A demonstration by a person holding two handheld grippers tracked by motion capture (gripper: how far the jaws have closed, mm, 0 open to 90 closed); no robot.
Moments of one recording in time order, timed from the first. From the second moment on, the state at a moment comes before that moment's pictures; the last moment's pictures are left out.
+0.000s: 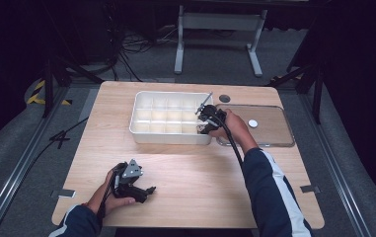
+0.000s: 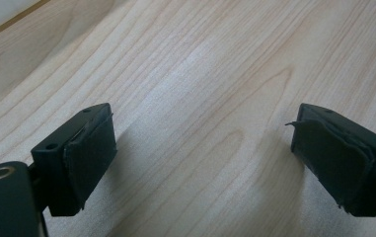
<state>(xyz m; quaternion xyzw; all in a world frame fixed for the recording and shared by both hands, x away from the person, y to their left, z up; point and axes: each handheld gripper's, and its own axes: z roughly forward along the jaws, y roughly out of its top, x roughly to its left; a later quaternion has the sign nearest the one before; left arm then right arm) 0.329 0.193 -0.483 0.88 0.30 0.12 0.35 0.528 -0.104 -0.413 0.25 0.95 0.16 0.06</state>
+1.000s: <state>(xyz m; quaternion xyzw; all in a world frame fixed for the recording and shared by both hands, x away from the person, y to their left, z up) 0.331 0.192 -0.483 0.88 0.30 0.11 0.35 0.521 -0.116 -0.413 0.26 0.94 0.22 0.07</state>
